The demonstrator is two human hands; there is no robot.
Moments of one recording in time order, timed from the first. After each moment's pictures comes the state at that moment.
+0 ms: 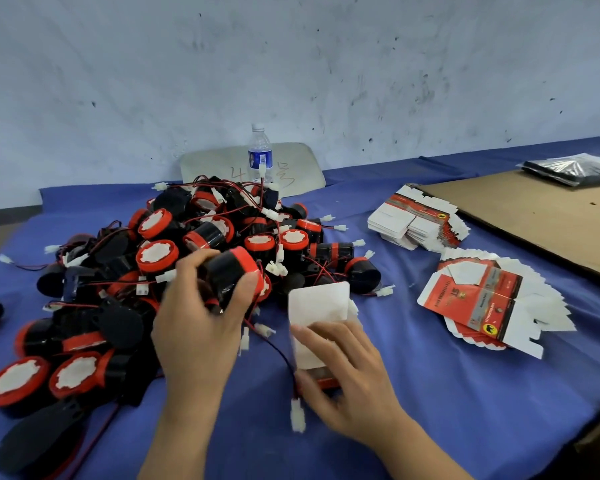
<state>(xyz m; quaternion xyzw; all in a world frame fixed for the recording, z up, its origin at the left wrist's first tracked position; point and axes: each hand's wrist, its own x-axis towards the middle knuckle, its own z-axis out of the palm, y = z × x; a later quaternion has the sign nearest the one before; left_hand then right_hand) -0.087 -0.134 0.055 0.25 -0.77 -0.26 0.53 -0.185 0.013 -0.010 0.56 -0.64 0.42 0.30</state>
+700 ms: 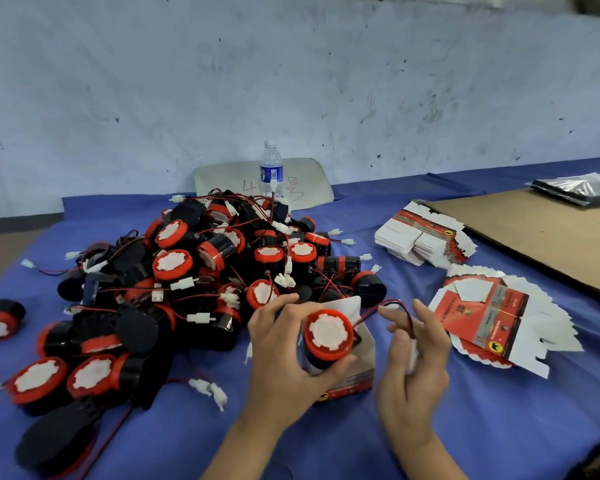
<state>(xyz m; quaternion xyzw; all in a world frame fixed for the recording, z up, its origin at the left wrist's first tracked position) -0.117 -0.095 0.011 0.07 -0.84 -0.28 0.47 -0.202 0.022 -0.014 0.32 -0.58 0.68 0.32</state>
